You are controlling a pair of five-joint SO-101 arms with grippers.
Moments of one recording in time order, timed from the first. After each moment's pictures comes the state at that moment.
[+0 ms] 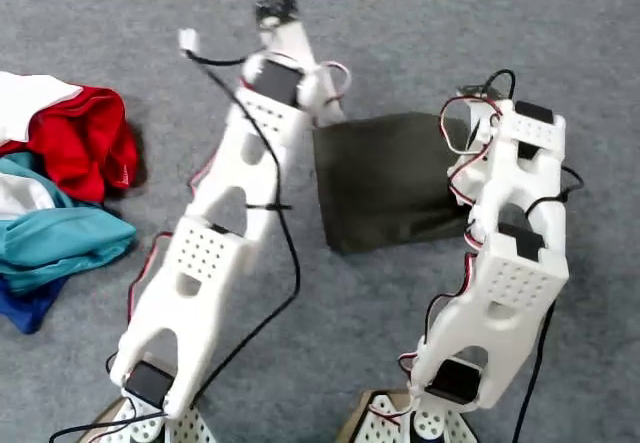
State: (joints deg) left arm 22.5 61.8 -86.2 91.6 28.4; right arm 16.8 34.4 -10.3 79.3 21.0
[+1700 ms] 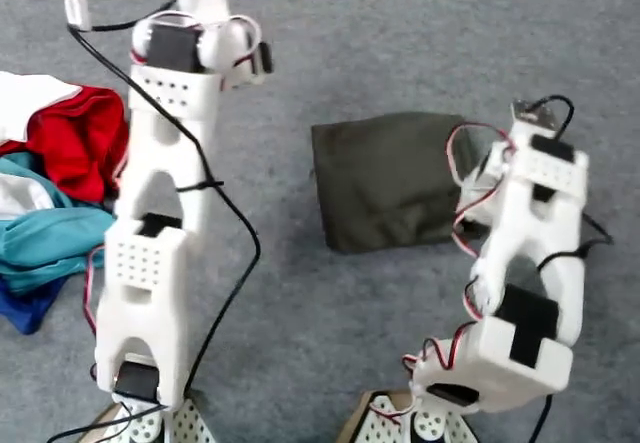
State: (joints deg) left arm 6.1 38.8 -74.2 100.3 8.7; right arm 17.5 2.9 23.0 69.0 -8.0
